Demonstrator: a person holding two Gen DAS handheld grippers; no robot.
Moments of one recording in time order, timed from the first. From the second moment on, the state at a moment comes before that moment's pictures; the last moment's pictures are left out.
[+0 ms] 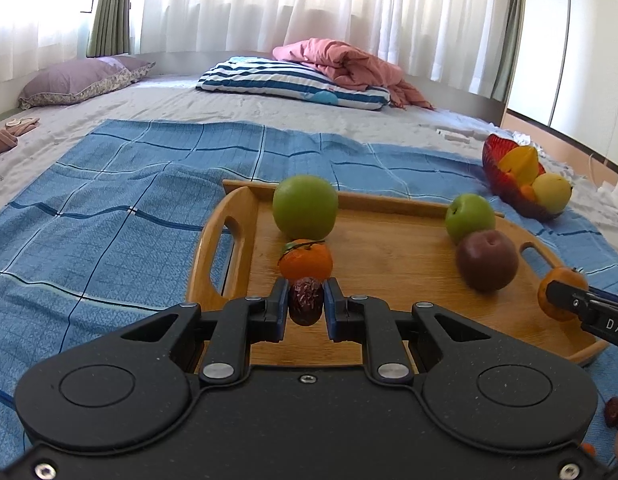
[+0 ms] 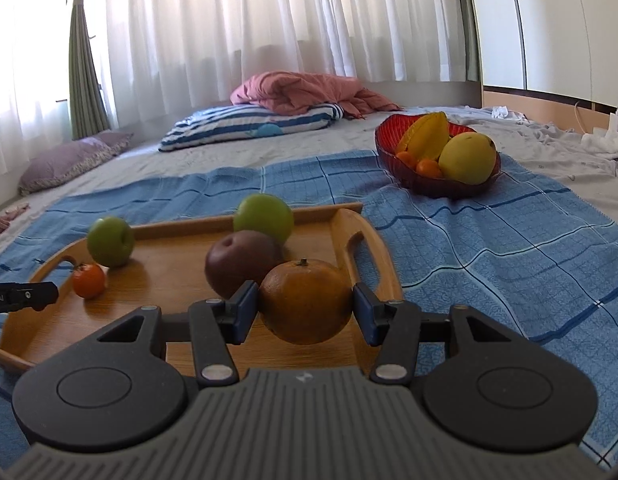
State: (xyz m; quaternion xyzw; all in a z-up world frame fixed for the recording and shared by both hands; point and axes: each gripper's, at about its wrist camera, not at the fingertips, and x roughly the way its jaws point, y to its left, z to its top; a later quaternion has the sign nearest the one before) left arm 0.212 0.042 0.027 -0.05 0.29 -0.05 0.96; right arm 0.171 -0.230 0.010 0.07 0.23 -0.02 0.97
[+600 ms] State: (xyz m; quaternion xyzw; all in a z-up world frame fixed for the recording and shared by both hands) left arm 0.230 0.042 0.006 -0.03 0.31 -0.03 0.95; right arm 0.185 -0.230 0.001 0.06 0.25 -0.02 0.97
